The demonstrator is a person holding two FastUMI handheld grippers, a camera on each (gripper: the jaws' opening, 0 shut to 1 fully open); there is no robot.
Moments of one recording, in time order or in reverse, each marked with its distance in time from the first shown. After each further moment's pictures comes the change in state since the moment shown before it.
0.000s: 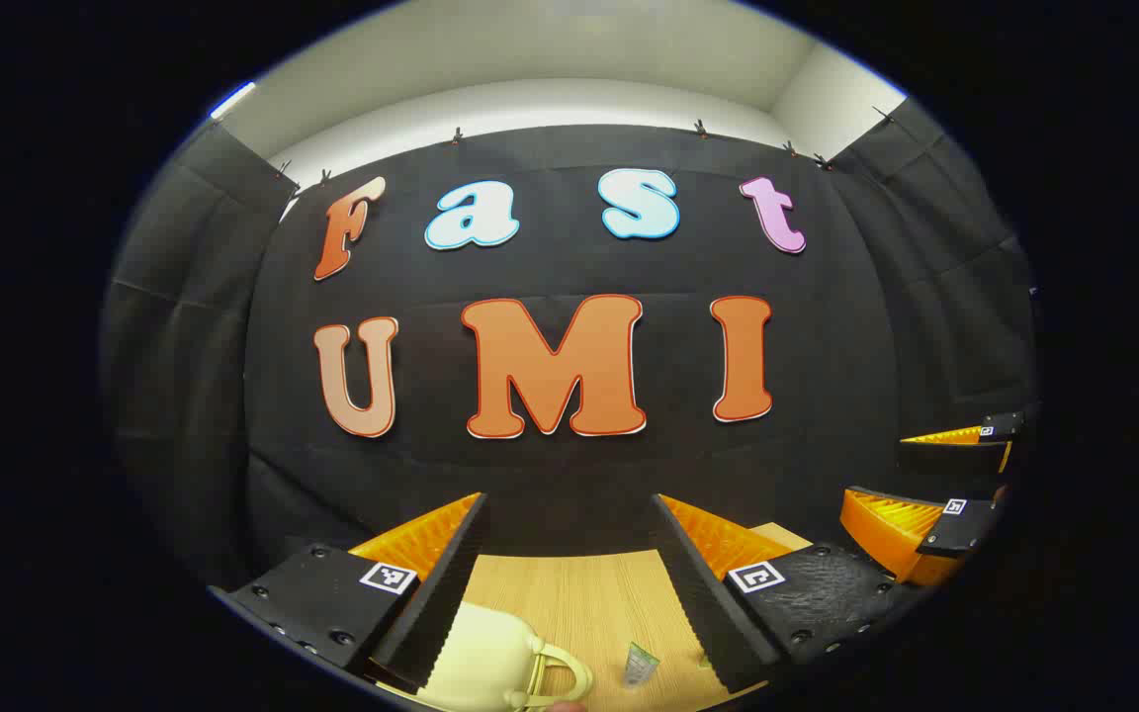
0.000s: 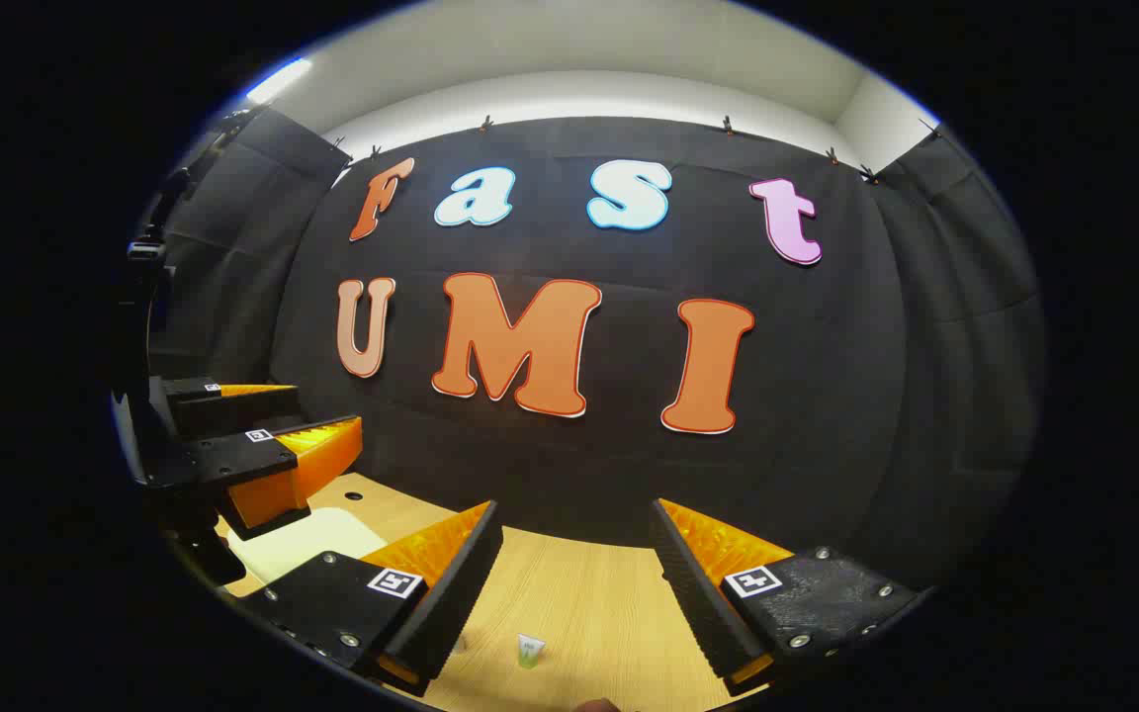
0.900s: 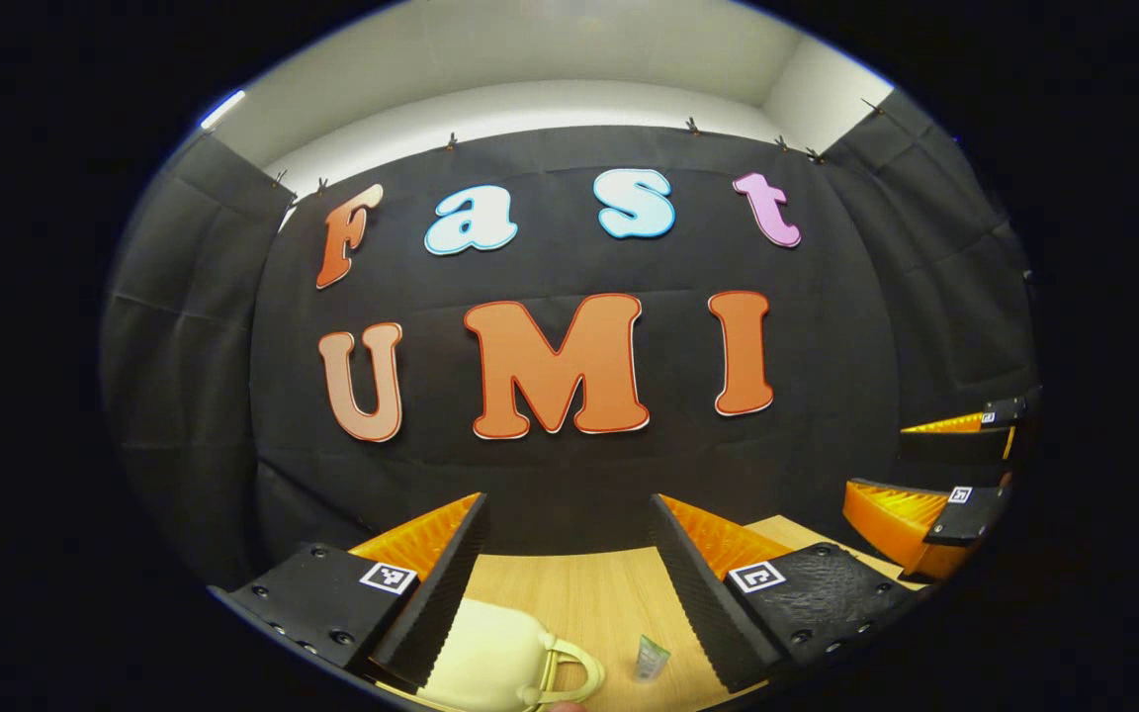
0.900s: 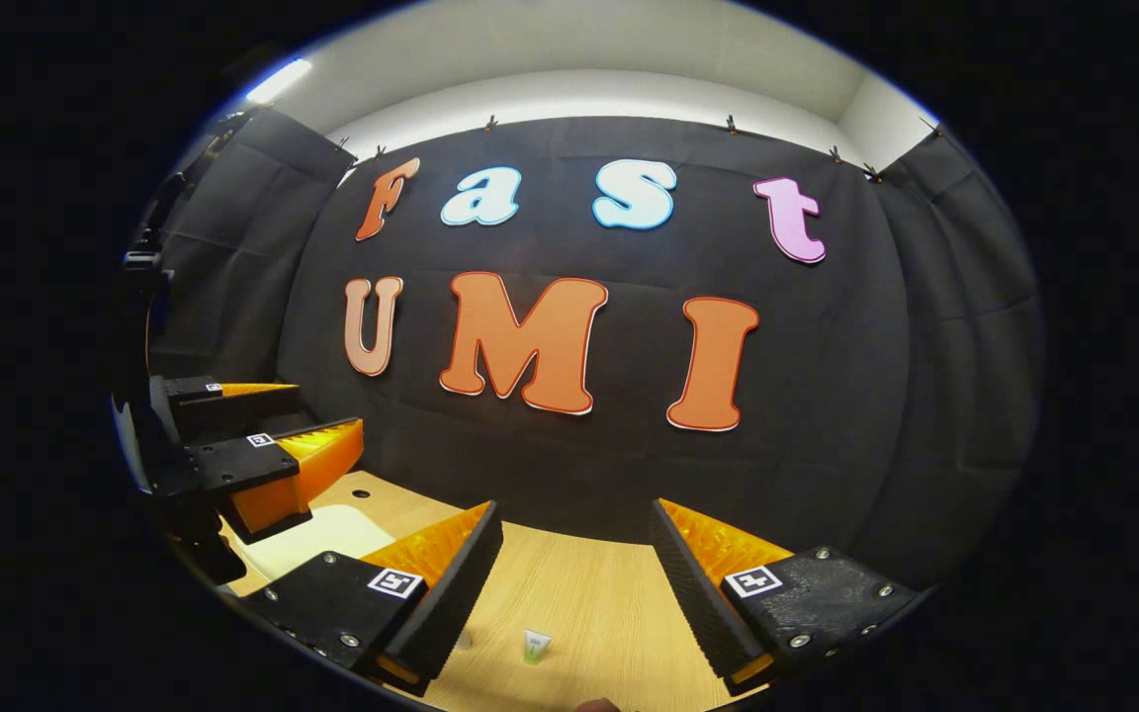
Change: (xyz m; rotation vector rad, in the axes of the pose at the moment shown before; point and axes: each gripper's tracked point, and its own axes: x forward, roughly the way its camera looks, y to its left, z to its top) left arm -0.012 0.002 -0.006 0.053 0.002 0.008; right arm -0.007 0.004 -0.001 0.003 0.009 0.017
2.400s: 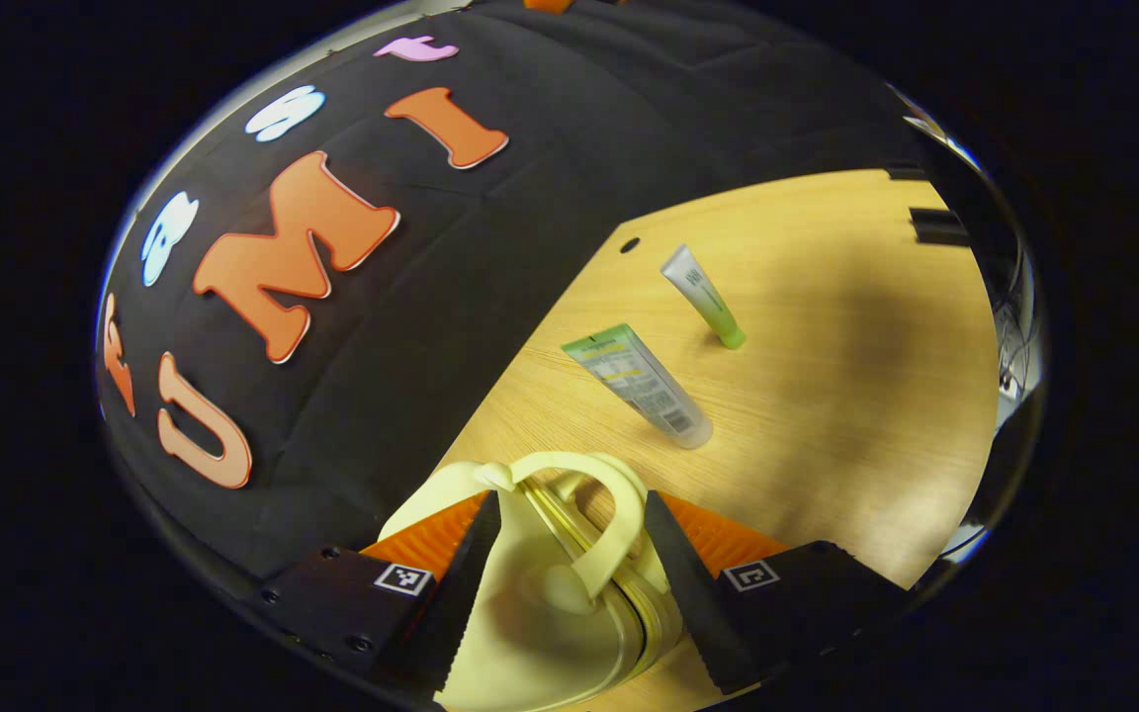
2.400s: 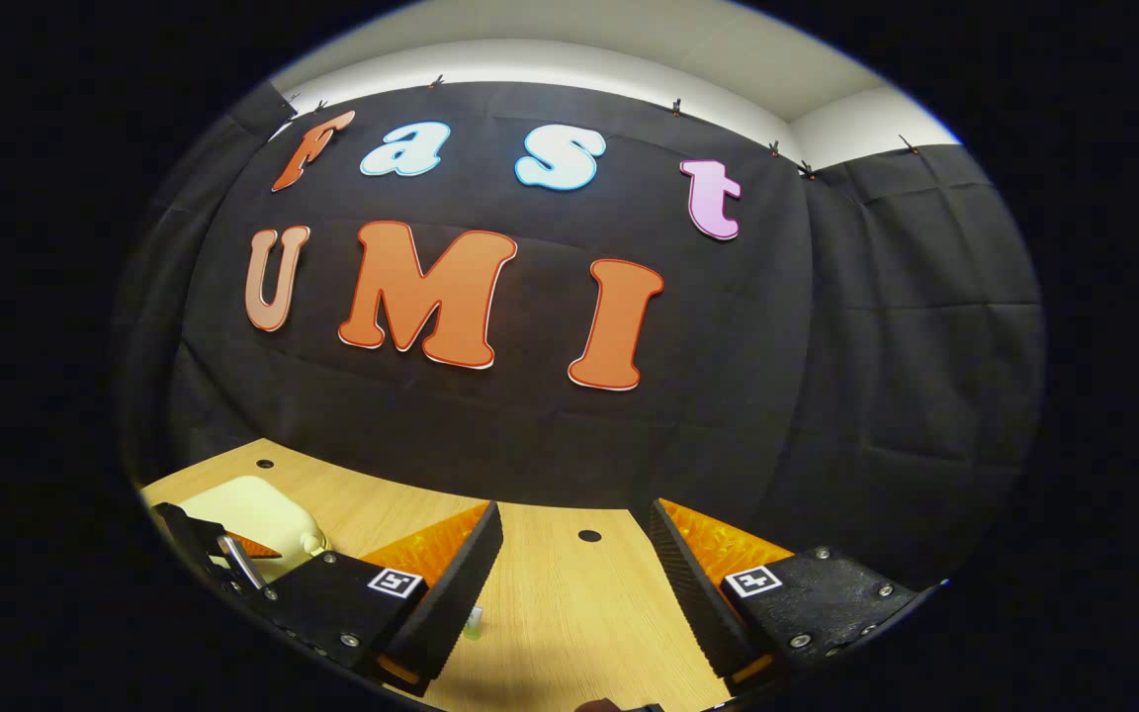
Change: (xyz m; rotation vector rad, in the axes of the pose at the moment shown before) left arm -0.017 -0.020 -0.316 0.813 0.435 -0.512; right arm -0.018 -0.038 -0.034 -0.043 0.145 -0.341
